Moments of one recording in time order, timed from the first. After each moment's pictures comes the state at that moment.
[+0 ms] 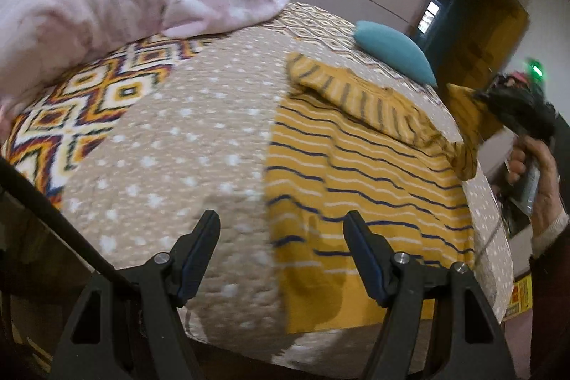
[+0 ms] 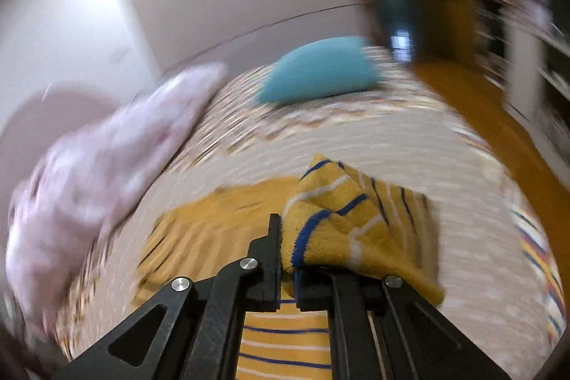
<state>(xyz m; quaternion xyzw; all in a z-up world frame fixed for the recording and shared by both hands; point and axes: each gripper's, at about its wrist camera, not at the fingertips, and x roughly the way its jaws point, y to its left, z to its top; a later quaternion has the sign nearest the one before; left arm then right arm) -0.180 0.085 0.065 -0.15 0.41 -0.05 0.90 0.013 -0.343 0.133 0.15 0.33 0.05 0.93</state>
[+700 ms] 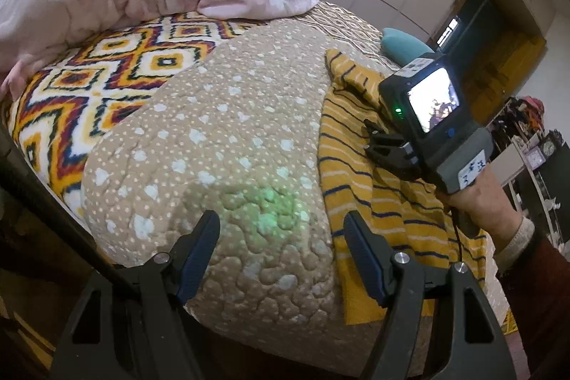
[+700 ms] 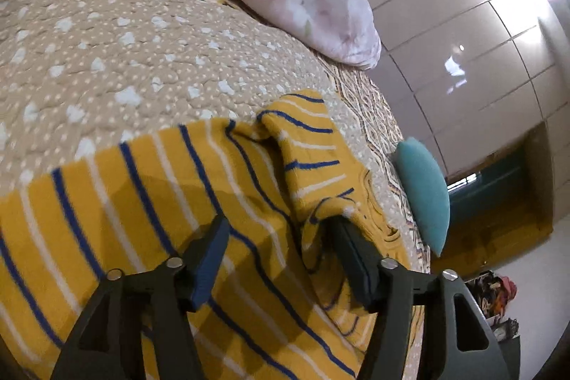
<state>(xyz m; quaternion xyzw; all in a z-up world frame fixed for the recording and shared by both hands) -0.186 0.124 0.039 -0.19 0.42 -0.03 0.89 -0.002 -0.036 -0.021 -0.45 0.30 0.11 0.84</state>
